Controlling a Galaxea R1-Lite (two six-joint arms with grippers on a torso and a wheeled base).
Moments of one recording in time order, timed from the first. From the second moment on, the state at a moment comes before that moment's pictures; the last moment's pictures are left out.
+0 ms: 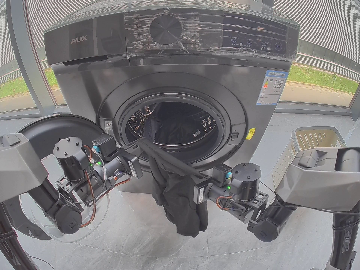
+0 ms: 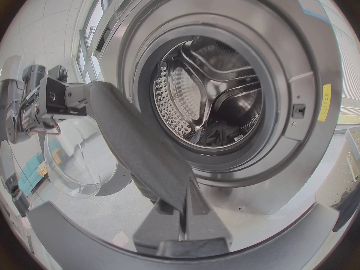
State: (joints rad) left arm -0.44 1.96 -0.51 -1.51 -0.16 -0.07; right arm 0.72 2.30 -0.76 -1.38 -0.11 0.15
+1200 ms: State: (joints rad) left arm -0.46 1.95 -0.50 -1.51 -0.16 -0.07; right arm 0.64 2.41 -0.86 -1.36 -0.08 0.11
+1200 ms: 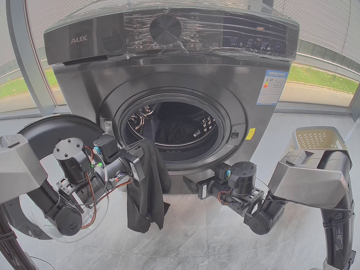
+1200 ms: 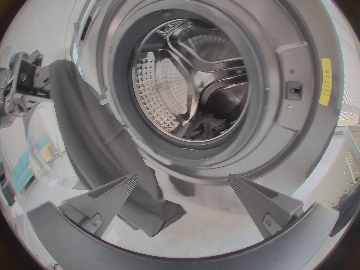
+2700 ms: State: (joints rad) left arm -0.46 1.96 -0.53 -1.51 -0.11 -0.07; right arm 0.84 2.51 -1.09 -1.25 -0.02 0.13
